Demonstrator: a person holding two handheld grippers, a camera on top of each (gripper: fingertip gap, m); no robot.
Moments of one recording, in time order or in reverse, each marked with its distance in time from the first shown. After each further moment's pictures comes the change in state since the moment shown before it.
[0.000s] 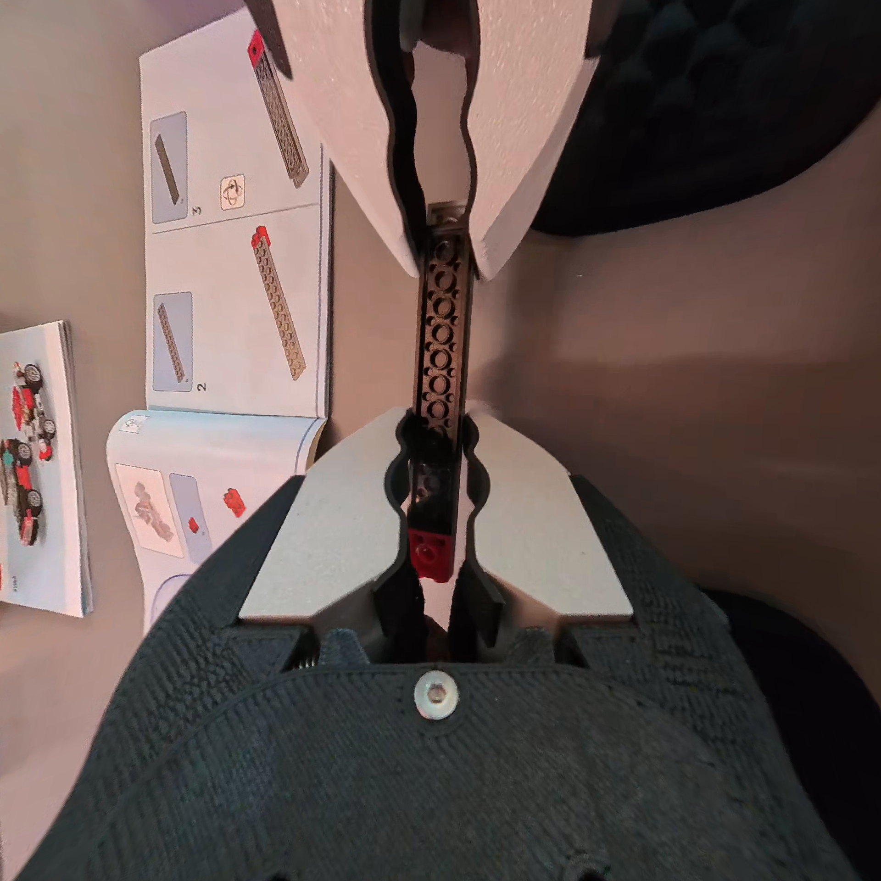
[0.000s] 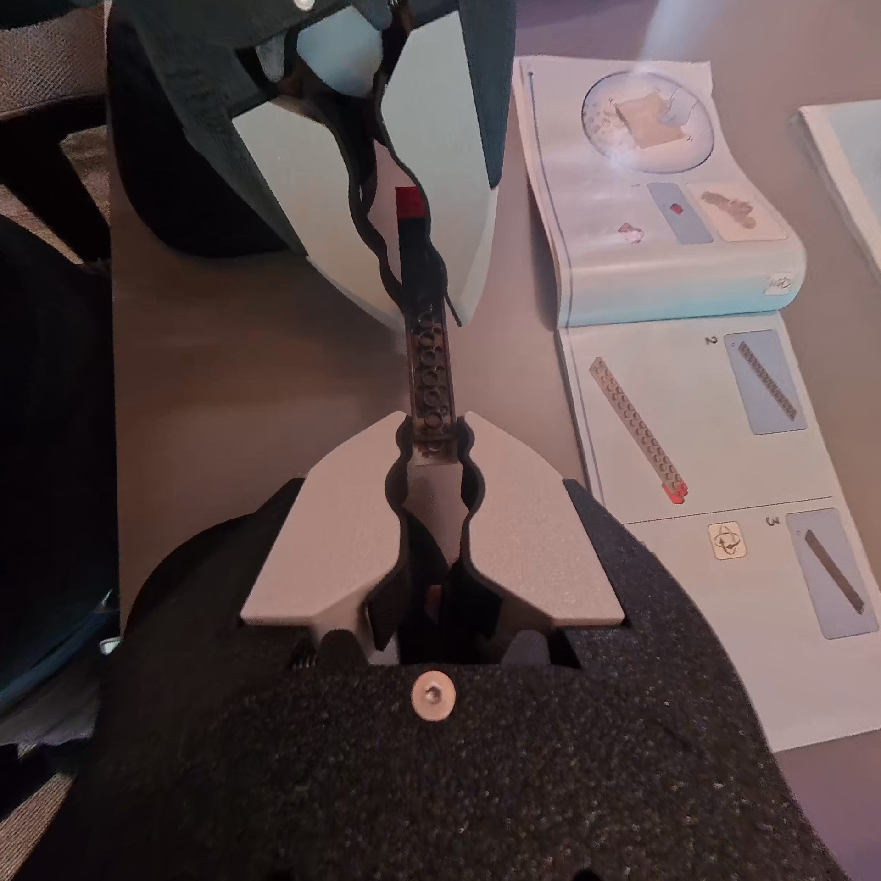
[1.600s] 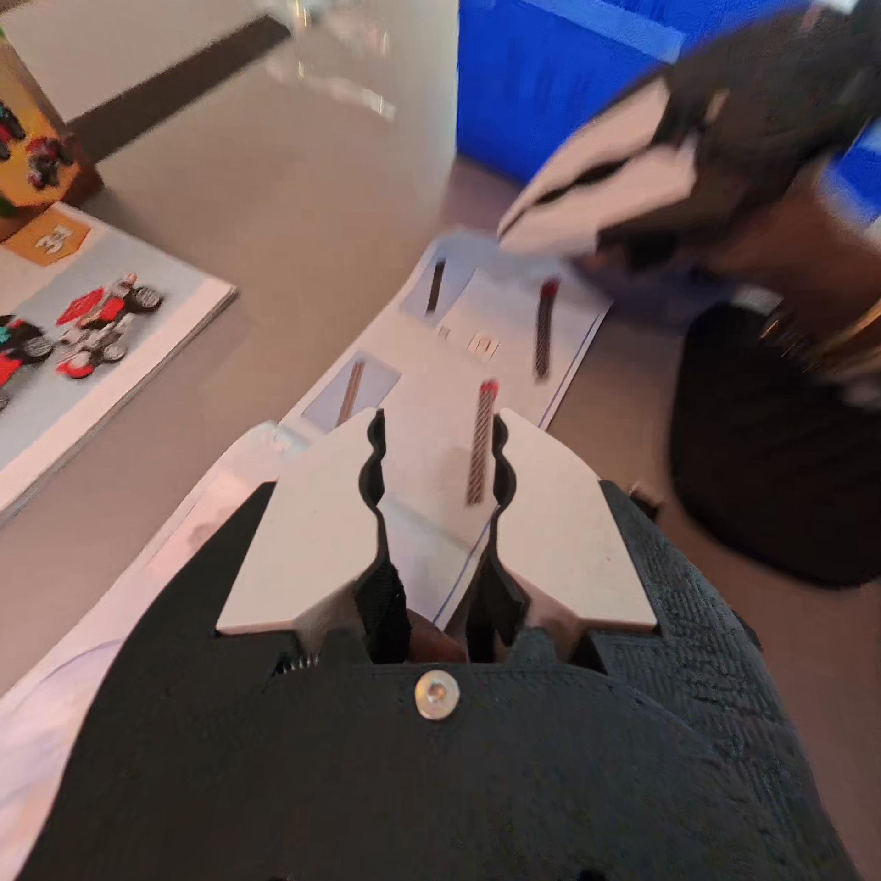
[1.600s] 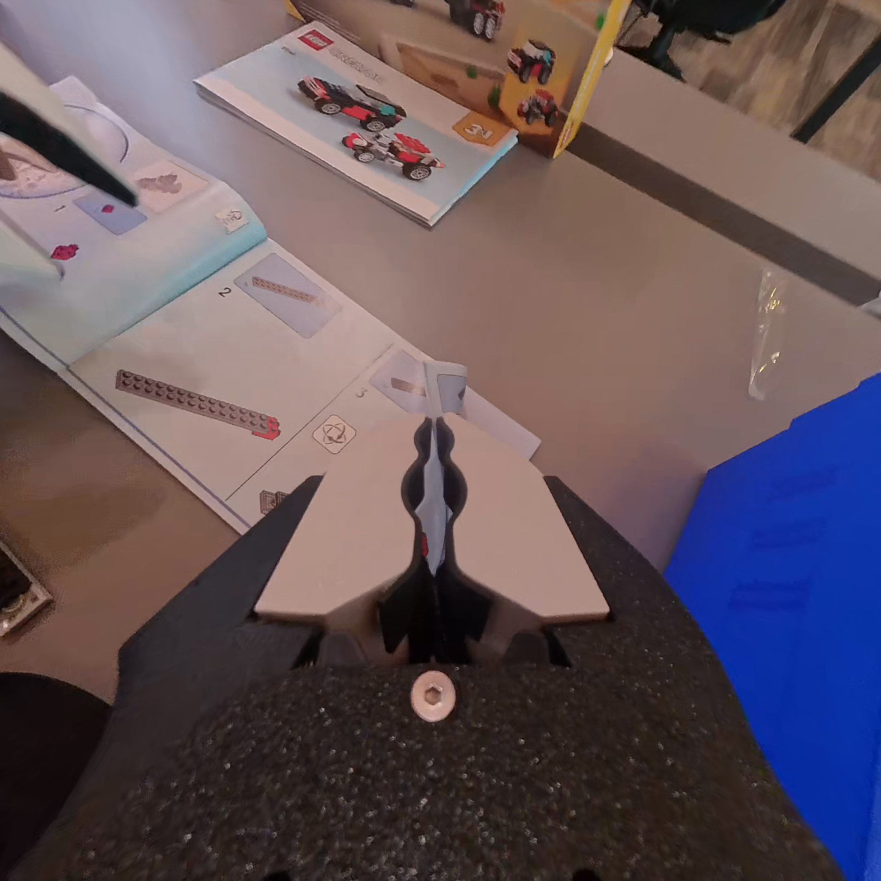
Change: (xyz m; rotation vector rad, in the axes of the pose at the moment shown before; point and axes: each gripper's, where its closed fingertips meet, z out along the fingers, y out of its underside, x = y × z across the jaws) left arm -0.118 -0.030 0.003 0.447 0.002 -0.700; right arm 0.164 0.056 -0.062 0.059 0.658 0.442
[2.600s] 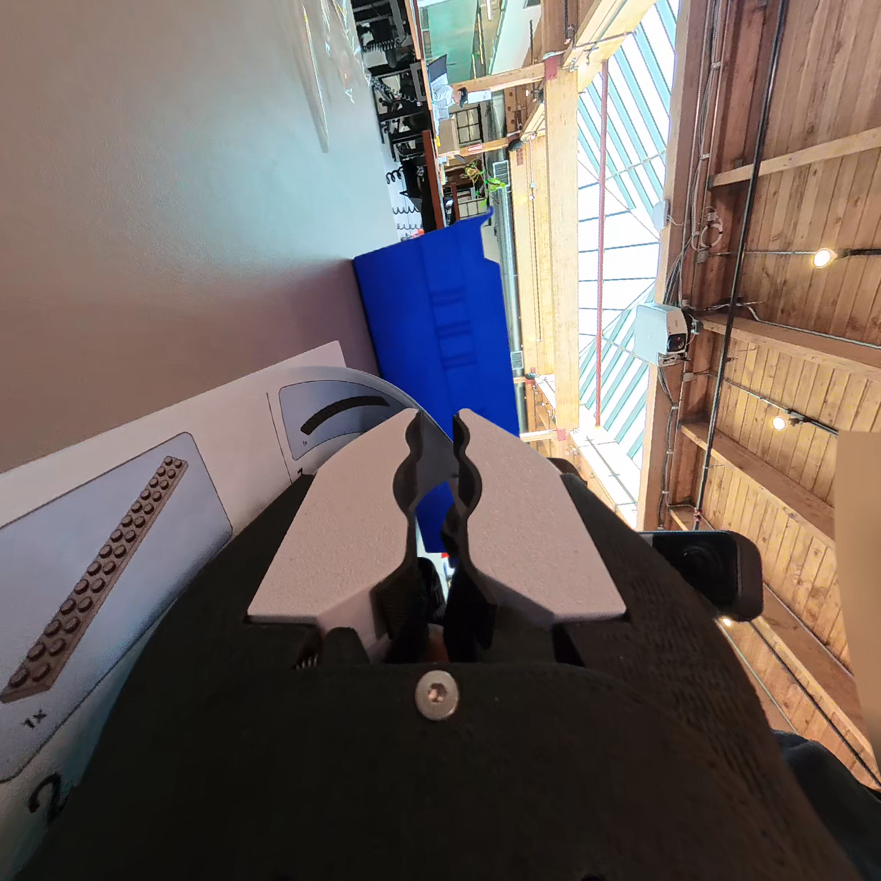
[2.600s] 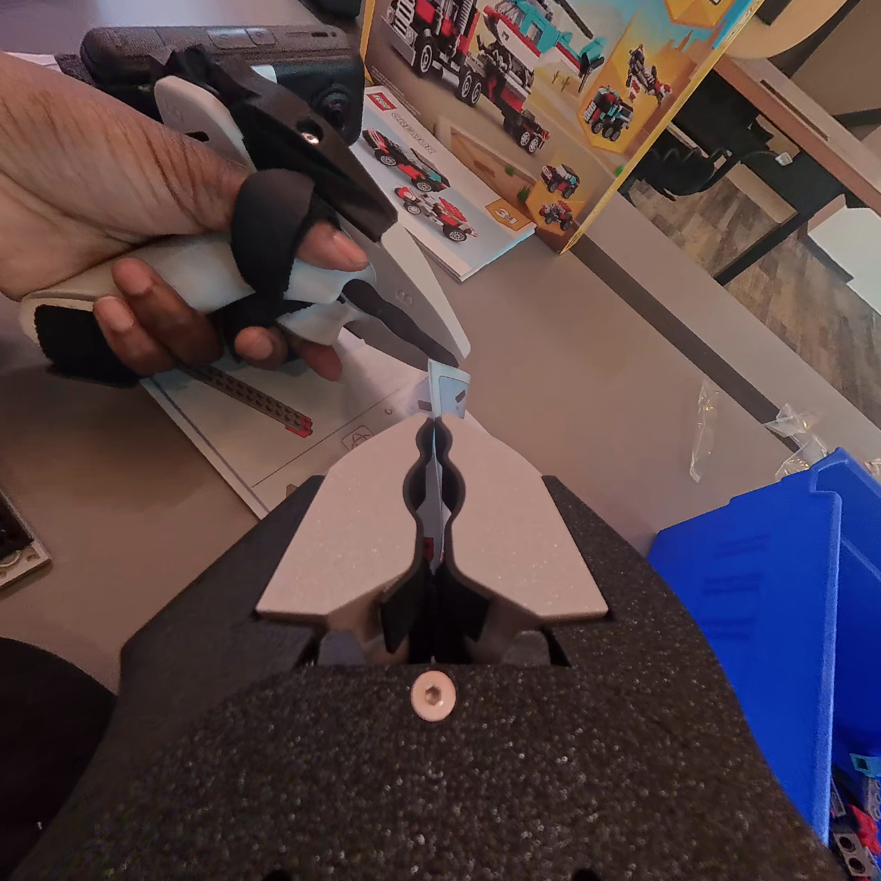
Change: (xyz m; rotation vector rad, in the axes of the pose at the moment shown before) left arm 0.007 -0.048 0.092 0.229 0.566 -1.109; right arm -0.021 -0.016 -0.013 0.103 0.045 -0.246
